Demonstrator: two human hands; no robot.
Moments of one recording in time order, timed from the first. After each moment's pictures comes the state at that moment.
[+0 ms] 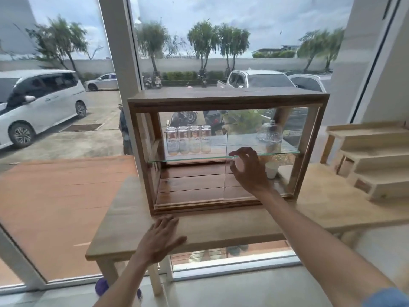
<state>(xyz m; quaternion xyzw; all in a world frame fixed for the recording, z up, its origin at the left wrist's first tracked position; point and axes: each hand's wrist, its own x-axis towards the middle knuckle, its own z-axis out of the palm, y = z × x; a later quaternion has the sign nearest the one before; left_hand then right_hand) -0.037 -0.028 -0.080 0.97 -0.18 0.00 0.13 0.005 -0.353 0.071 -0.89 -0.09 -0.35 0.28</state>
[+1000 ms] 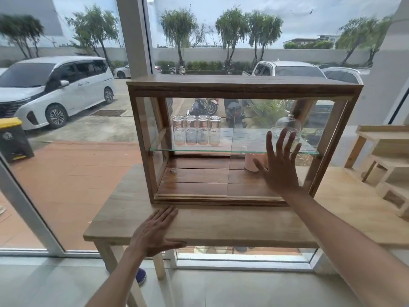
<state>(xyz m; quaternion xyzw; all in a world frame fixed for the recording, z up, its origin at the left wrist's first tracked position) -0.044 -0.043 -0.078 0.98 -0.19 0.05 0.05 0.047 -0.436 0.046 -0.92 -0.05 -0.38 0.01</state>
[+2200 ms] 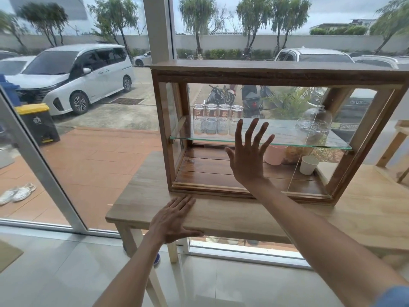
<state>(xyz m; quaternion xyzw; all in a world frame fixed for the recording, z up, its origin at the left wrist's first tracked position) -0.043 -0.042 -0.083 0.98 -0.20 0.05 0.04 0.054 -0.281 0.046 -0.92 -0.06 -0.39 0.04</state>
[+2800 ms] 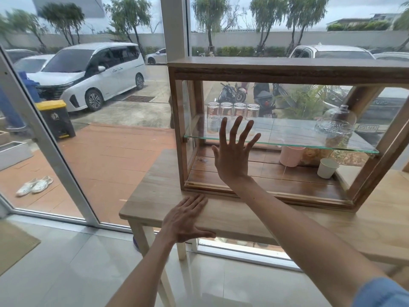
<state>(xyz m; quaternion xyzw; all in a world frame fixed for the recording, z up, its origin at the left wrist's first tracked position) -0.041 -0.042 -0.083 0.98 -0.19 0.06 0.04 0.056 -0.199 0.047 -0.91 -0.09 -0.40 0.07</state>
